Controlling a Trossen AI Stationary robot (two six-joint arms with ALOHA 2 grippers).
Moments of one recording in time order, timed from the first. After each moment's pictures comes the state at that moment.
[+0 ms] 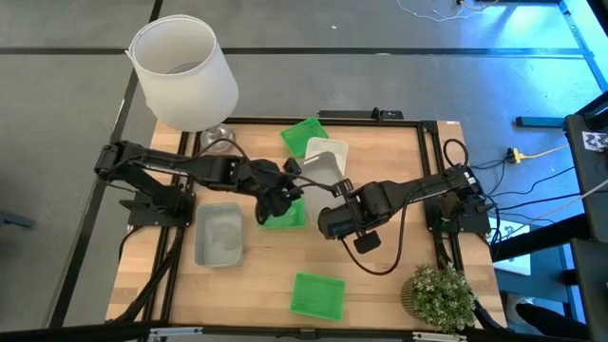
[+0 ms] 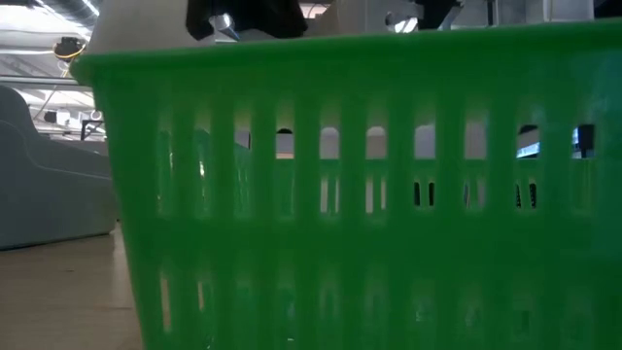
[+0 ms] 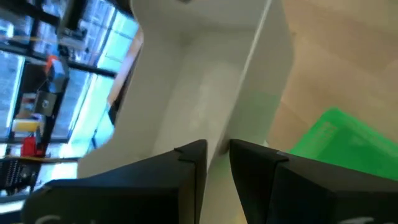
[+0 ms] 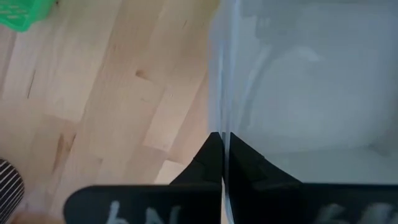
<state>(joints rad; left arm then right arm) -0.07 1.42 1.21 -0.38 -0.19 0.96 0.33 1.90 2.00 -1.57 0.24 -0.15</state>
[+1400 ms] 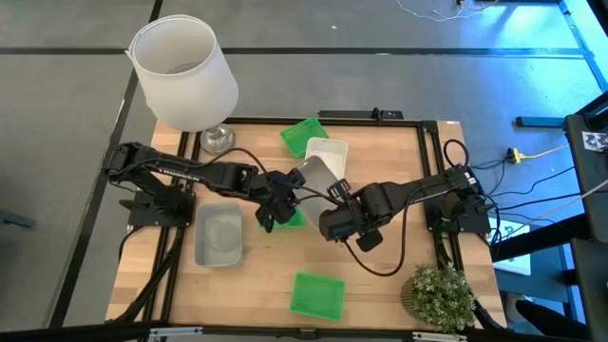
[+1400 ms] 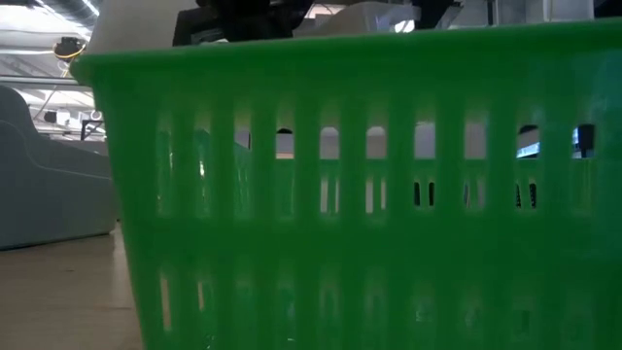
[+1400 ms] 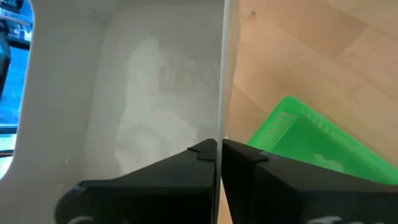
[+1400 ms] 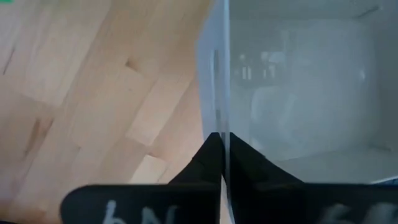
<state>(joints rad) -0.09 1.51 1.21 -0.44 -0.19 0.88 0.34 1.90 2.00 -1.57 0.28 -0.26</state>
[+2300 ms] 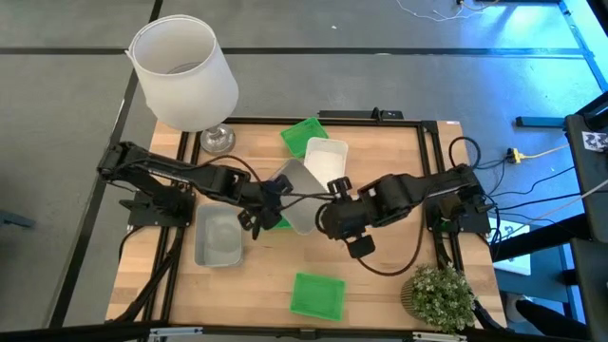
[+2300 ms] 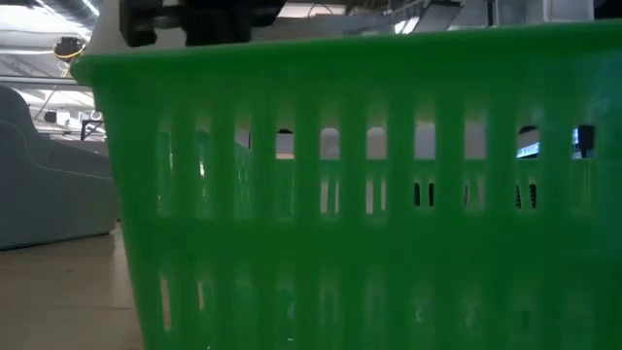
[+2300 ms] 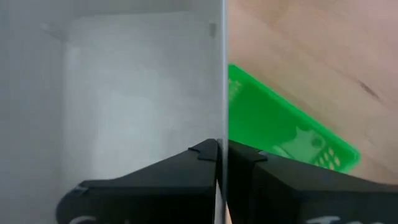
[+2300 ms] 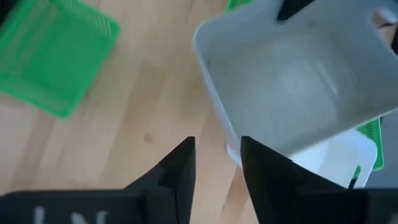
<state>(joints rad) -0.16 1.45 1.22 -0.69 -0.22 0.85 0.35 1.90 2.19 -1.50 0.23 -0.08</state>
